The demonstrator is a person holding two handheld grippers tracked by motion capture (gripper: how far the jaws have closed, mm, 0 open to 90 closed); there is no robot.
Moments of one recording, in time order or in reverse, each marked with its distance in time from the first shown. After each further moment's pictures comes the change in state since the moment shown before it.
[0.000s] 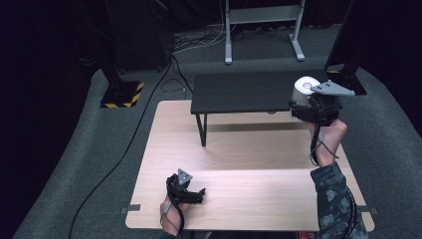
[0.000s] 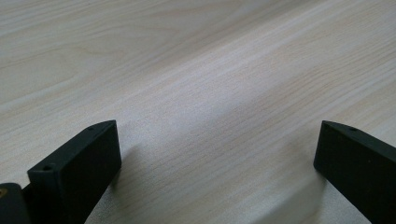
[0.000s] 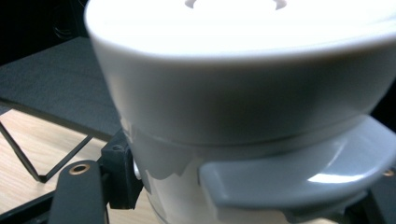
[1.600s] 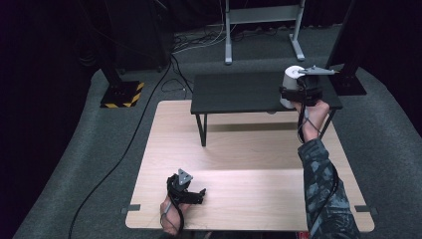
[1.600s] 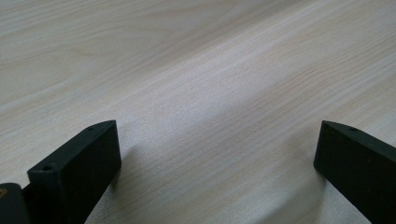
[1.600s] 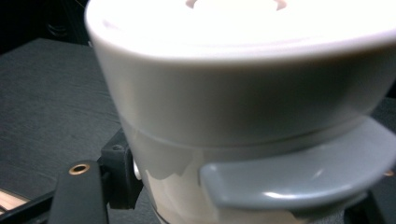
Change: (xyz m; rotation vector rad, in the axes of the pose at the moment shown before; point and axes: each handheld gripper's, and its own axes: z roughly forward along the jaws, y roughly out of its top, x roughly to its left) left arm 0.001 -0.001 0.000 -0.004 -0.013 0.010; right arm -0.027 0.013 0.090 0.065 0.036 0.098
